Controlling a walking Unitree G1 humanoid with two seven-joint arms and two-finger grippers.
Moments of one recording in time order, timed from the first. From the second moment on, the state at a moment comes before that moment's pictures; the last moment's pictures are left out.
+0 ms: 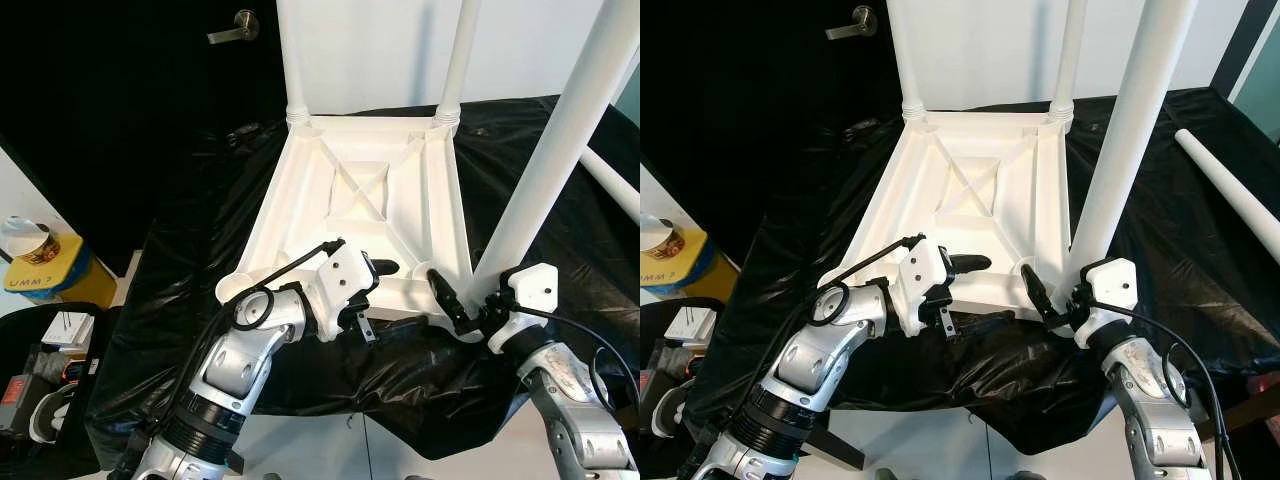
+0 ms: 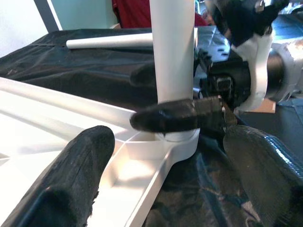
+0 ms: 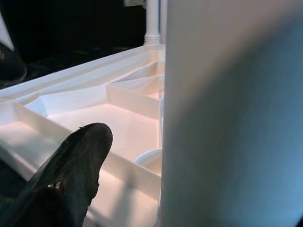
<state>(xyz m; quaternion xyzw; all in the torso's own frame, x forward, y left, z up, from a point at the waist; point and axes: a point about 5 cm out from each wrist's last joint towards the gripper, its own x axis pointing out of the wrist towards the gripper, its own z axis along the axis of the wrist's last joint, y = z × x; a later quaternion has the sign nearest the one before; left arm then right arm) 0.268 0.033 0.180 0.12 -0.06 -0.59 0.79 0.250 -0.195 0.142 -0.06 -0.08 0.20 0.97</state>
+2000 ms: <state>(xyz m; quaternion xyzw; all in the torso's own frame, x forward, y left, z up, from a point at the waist) 0.276 0.038 0.180 0.16 -0.08 -0.58 0.80 0.251 -0.169 0.127 -0.02 -0.08 -0.13 0.99</state>
